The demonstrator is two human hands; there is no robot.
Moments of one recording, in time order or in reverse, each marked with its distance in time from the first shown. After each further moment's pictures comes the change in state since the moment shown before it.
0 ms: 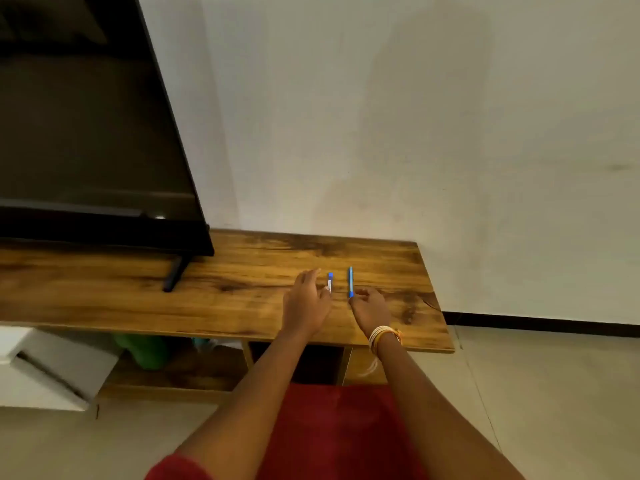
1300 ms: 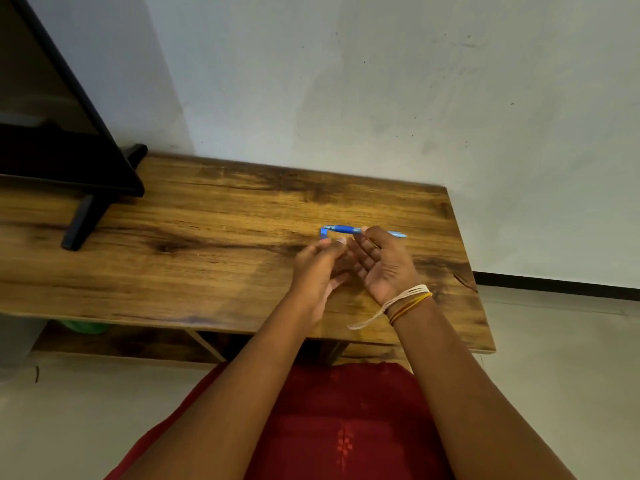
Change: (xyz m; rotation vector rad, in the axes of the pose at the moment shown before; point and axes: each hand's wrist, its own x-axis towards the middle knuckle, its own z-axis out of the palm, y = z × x) left_hand 0.066 -0.010 0.080 -1.279 -0.147 -0.718; right_hand 0.097 0.010 0.017 1.006 -0.152 0.445
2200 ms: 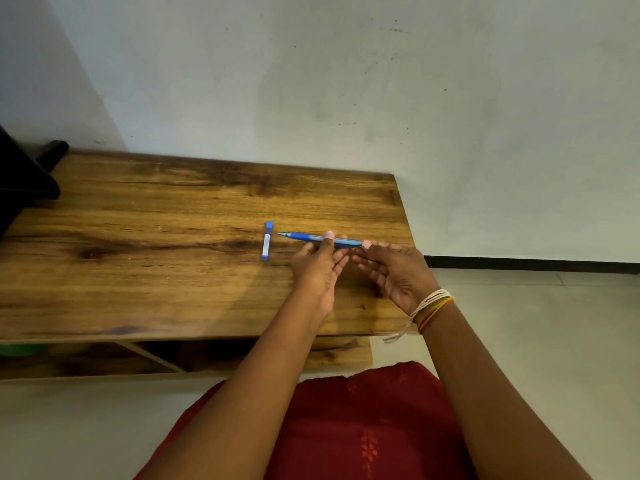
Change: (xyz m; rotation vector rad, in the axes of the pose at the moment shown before) left_hand 0.007 -0.048 0.070 -0.218 0.022 -0.054; right_hand -0.007 -0.051 -0.097 -0.223 -0.025 -0.058
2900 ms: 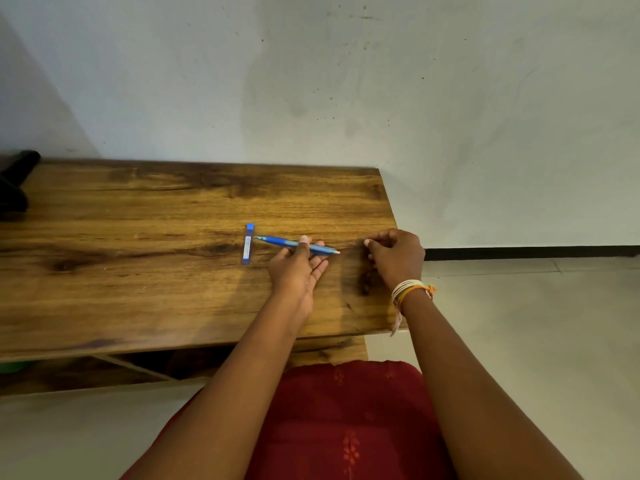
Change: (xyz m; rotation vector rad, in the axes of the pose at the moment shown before) left_hand 0.011 -0.006 -0.004 0.116 0.132 -0.006; right_hand 0.035 0.007 -0.024 -0.776 0.475 -0.399
